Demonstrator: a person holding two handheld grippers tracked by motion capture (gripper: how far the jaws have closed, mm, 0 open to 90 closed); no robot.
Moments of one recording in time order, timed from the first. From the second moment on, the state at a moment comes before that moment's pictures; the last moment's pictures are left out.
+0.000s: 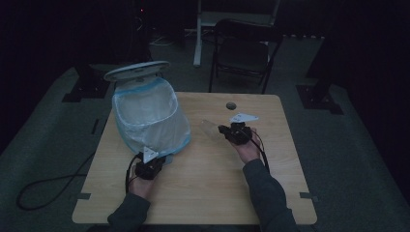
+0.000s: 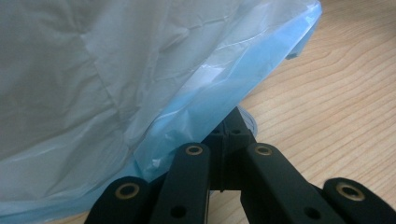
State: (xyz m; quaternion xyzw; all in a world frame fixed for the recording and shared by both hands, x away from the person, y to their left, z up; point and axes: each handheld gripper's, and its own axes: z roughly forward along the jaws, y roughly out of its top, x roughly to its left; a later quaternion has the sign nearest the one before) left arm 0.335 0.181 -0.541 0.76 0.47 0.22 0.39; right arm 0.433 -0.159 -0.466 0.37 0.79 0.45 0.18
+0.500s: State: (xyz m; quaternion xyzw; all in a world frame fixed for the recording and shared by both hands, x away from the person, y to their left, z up) left arm 0.335 0.181 -0.541 0.76 0.47 0.22 0.39; right arm 0.430 -0.167 -0.451 0.37 0.79 0.46 0.18
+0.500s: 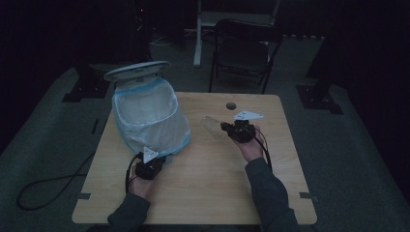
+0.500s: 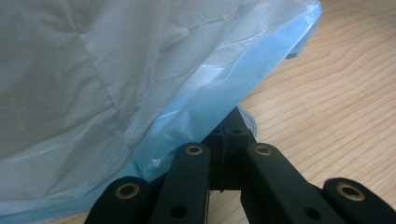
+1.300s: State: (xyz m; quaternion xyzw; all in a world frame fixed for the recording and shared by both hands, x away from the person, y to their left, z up) left arm 0.335 0.181 -0.542 0.76 0.47 0.22 0.39; right arm 0.430 -0.166 -0.408 0.34 0.78 0.48 0.20
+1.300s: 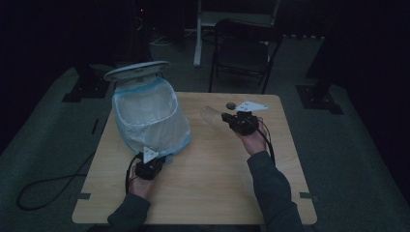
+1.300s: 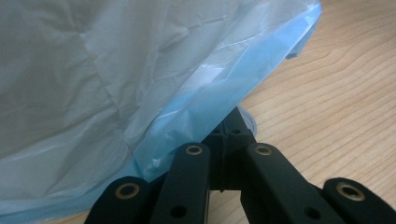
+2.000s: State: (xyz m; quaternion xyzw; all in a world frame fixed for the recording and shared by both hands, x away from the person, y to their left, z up) left arm 0.335 0.181 -0.542 0.76 0.47 0.22 0.40; right arm 0.427 -0.159 -0.374 0.32 0.78 0.50 0.21
